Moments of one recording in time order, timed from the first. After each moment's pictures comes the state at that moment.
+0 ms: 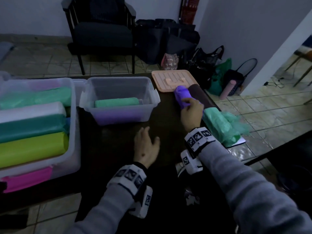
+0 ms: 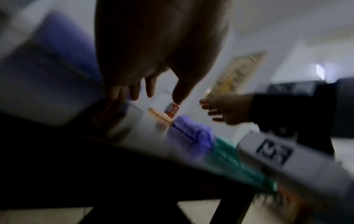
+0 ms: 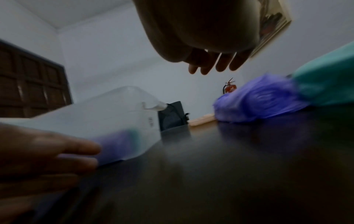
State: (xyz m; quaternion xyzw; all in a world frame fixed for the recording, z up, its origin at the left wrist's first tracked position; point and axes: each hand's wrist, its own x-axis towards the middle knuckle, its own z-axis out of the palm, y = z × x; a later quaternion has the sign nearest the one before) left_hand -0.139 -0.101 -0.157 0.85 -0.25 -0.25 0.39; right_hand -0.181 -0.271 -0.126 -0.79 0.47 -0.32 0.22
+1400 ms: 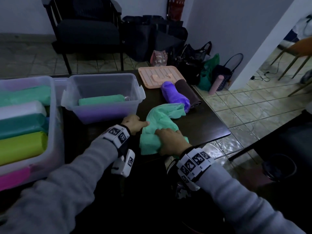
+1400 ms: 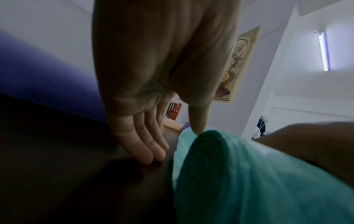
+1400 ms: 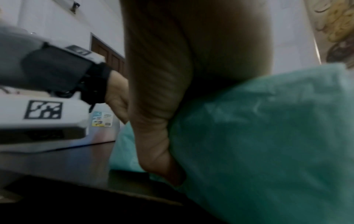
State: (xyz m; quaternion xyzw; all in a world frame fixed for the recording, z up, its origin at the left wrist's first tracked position) left_hand -0.086 -0.149 -0.142 0.83 -0.27 -0.38 0.30; right_hand -0.237 -0.206 -0.128 -0.95 0.26 0.16 0.09
